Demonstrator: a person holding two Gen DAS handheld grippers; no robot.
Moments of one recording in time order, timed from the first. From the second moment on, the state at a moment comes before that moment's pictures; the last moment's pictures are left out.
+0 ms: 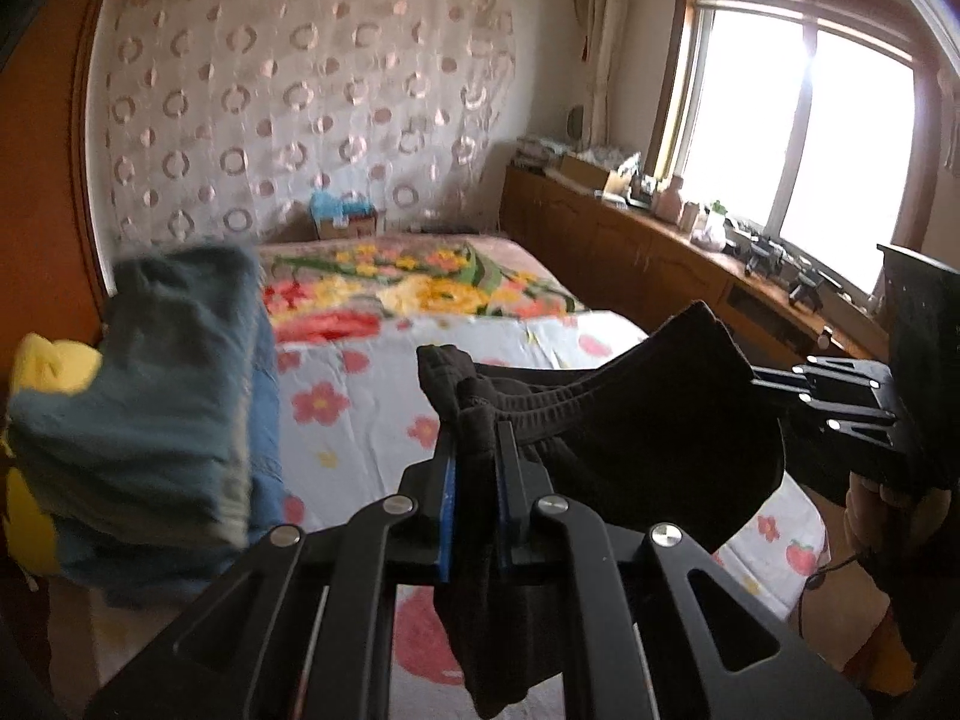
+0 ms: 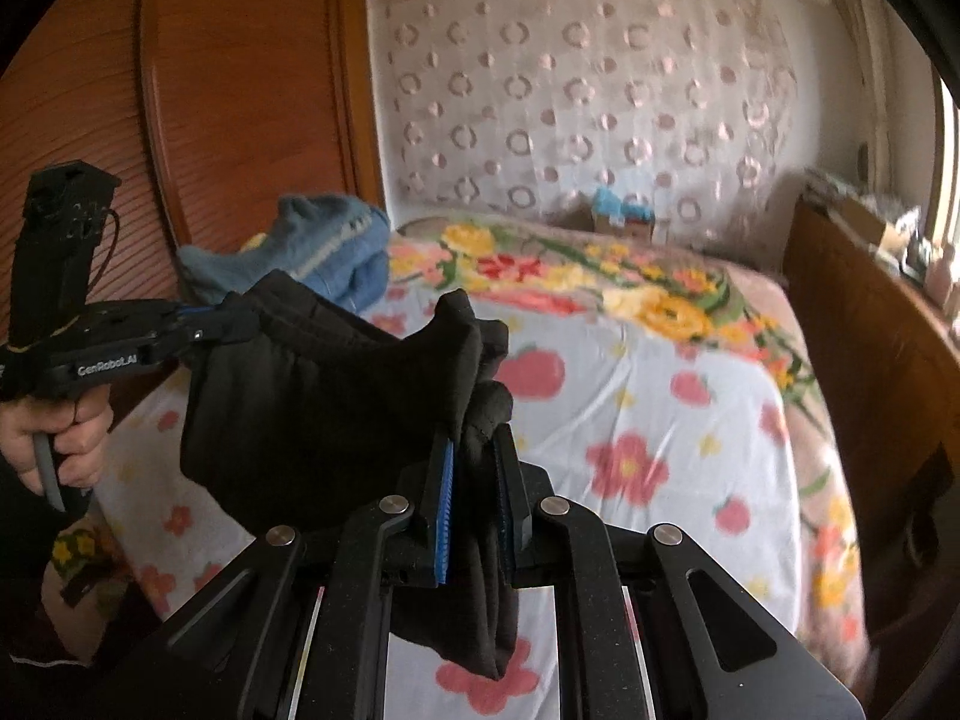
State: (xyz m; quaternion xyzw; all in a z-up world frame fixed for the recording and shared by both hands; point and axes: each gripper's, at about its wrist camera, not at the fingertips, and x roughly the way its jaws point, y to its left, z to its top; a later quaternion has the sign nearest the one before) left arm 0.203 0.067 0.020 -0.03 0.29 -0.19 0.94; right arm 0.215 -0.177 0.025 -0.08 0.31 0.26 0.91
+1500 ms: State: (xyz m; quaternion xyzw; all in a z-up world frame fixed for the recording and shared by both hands) left arm 0.236 0.207 0.031 -0.09 0.23 0.02 0.97; right arm 0.439 0.102 0.063 -0.14 0.22 0.44 0.86
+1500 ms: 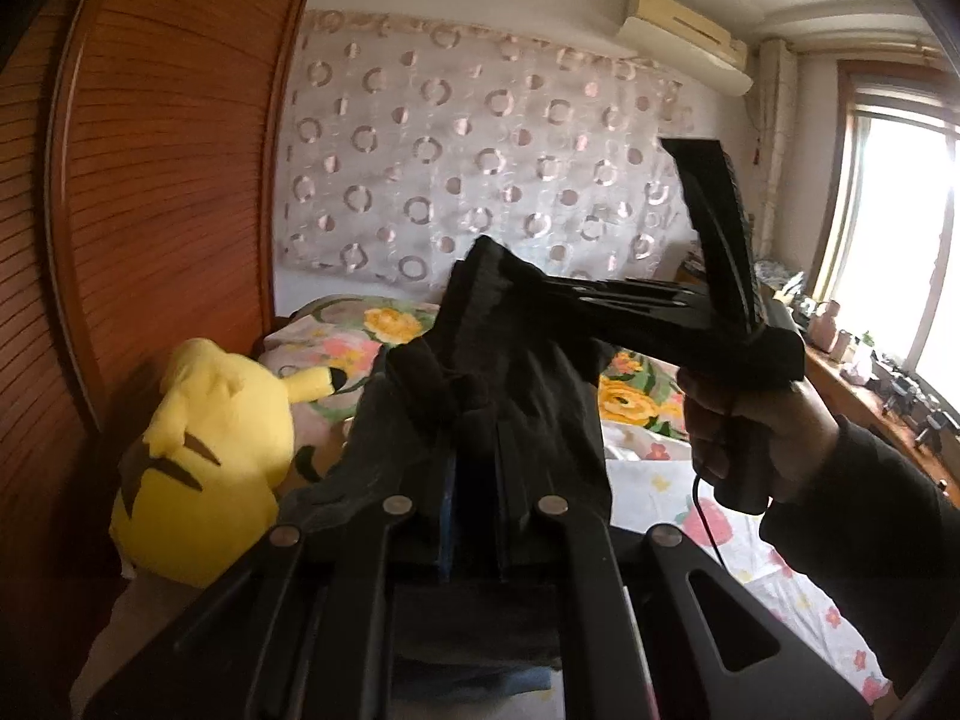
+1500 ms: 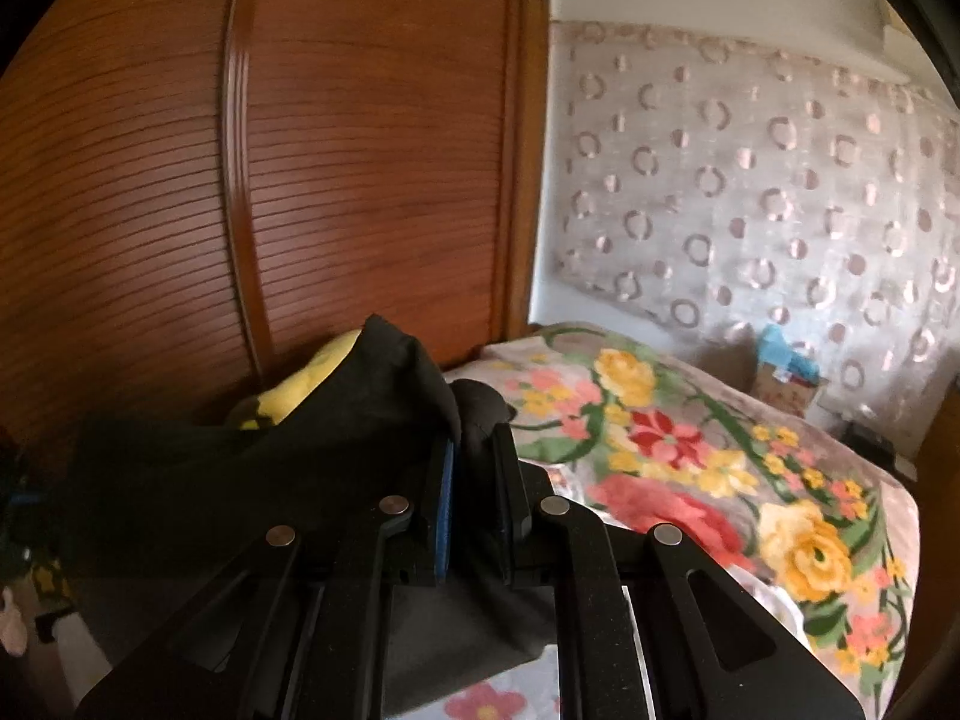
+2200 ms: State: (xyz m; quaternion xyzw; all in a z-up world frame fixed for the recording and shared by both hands) left arm 0.229 0.213 0.017 -0.08 0.26 0.06 0.96; right arm 0.442 0.104 0.046 -0.13 0.25 0.44 0.85
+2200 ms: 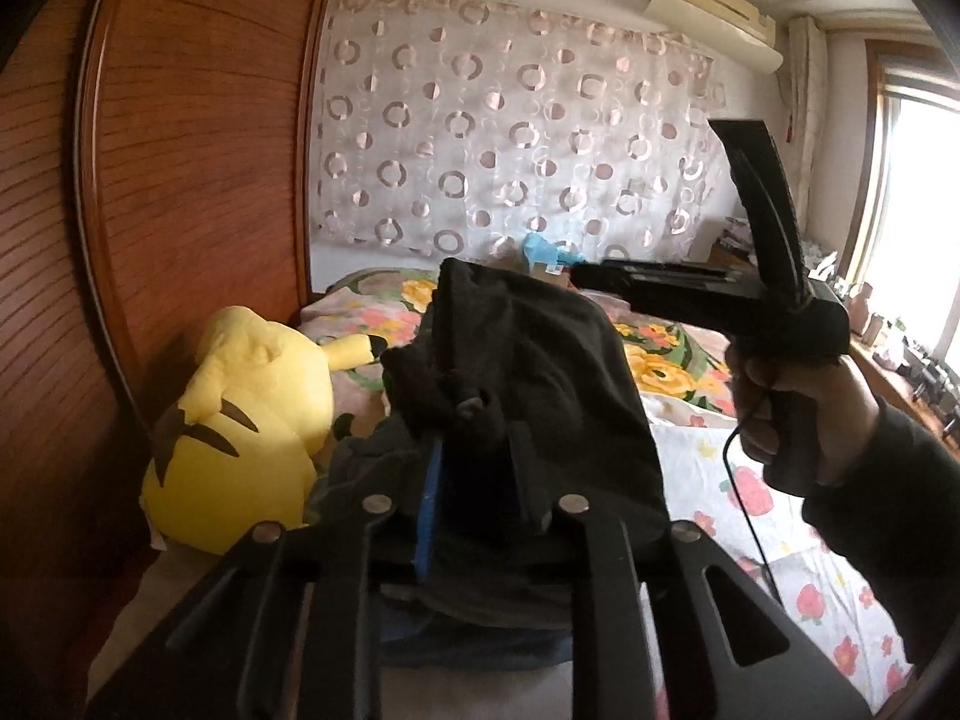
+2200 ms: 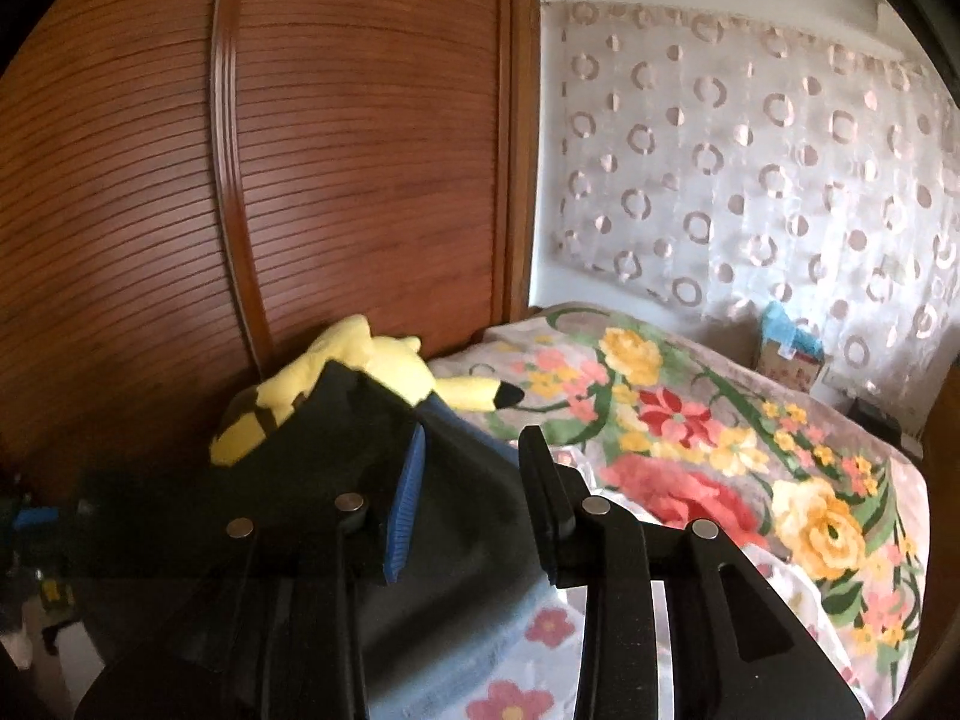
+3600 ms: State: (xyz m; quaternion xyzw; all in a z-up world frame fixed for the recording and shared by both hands) left arm 0.150 0.130 0.024 -0.01 0.28 -0.01 0.96; right arm 0.279 -0.036 0.075 -0.08 0.27 0.35 0.89
